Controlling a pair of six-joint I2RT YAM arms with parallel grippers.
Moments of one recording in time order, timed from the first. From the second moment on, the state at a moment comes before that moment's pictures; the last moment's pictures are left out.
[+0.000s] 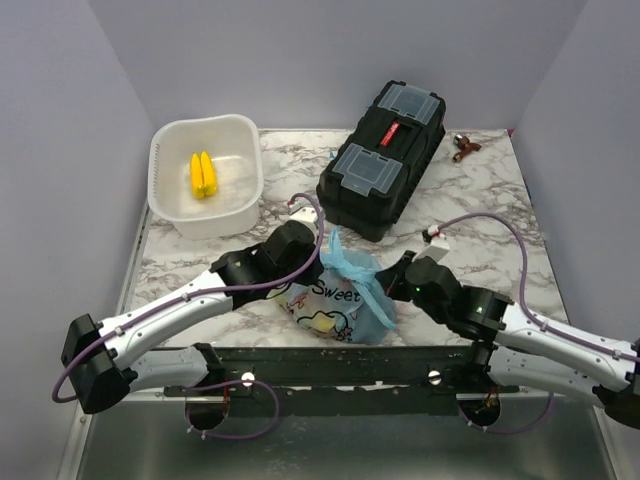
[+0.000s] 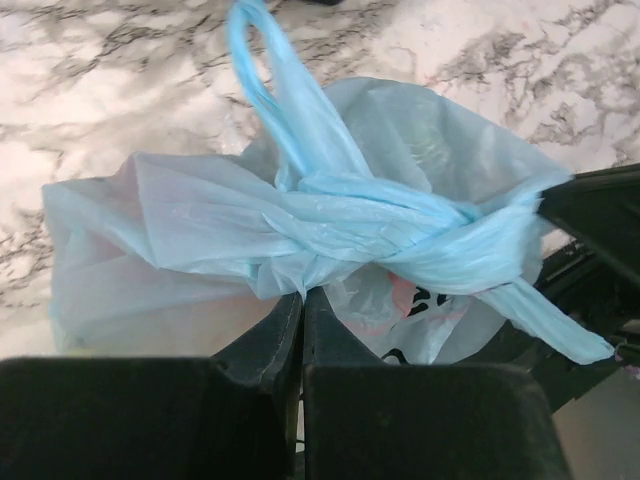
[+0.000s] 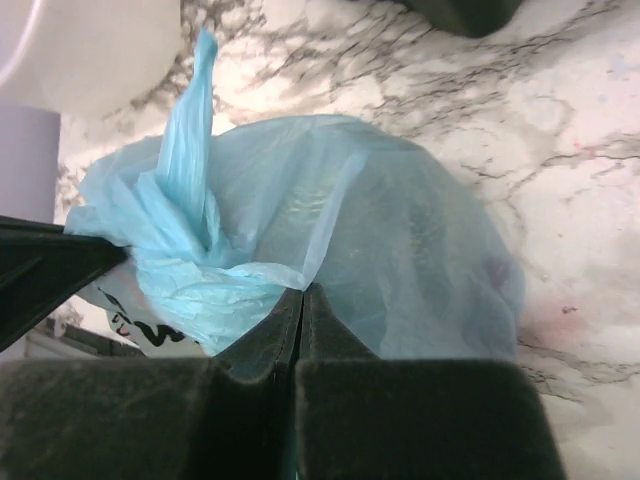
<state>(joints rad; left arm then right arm) -0.94 1.16 0.95 -0.49 -0.14 -0.55 1.03 0.90 0.67 -0.36 0.48 0.95</state>
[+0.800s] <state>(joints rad) -0.92 1.11 0.88 -0.47 -0.14 -0.57 1.03 1.09 0.97 -0.49 0.12 0.24</state>
